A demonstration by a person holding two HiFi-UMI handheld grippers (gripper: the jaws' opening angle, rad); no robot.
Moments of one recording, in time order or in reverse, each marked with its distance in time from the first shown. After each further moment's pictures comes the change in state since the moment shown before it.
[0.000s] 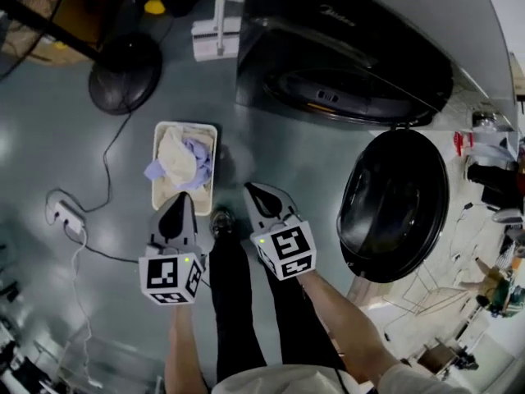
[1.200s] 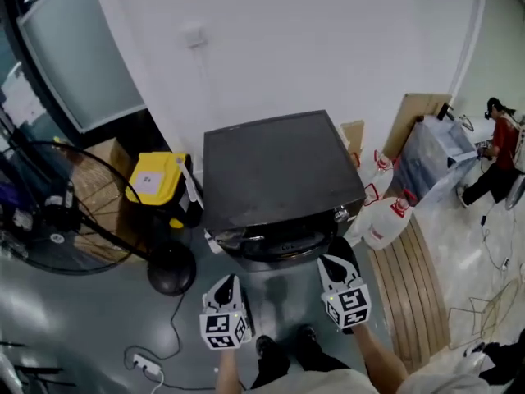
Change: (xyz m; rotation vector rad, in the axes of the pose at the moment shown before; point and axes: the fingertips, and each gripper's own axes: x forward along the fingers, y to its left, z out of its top) left arm -0.119 -0.245 0.313 0.279 -0.233 -0.242; right arm -0.418 -0.120 0.273 -0.029 -0.431 -0.454
